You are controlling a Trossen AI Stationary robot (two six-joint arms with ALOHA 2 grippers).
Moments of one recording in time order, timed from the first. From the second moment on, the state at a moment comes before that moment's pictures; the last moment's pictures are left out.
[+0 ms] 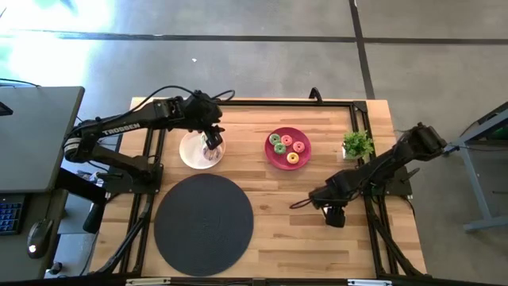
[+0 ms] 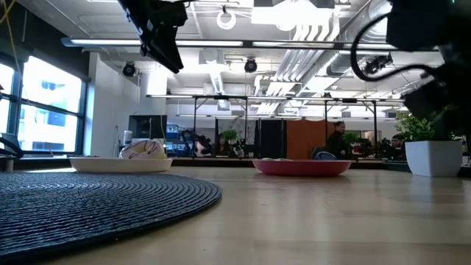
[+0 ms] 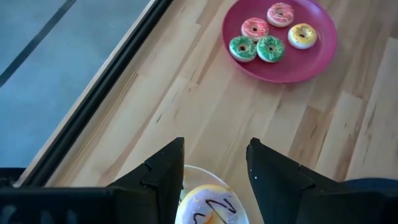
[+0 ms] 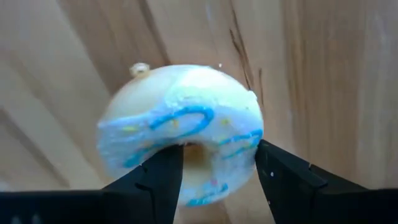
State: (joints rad) left arm 0.35 1.24 1.20 -0.79 -0.13 -0.06; right arm 0.40 1.45 0.70 -0.84 -0.28 0.70
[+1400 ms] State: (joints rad) left arm 0.35 1.11 1.20 -0.95 -0.50 -0.14; right arm -0.06 1.91 1.15 0.54 0.18 0.15
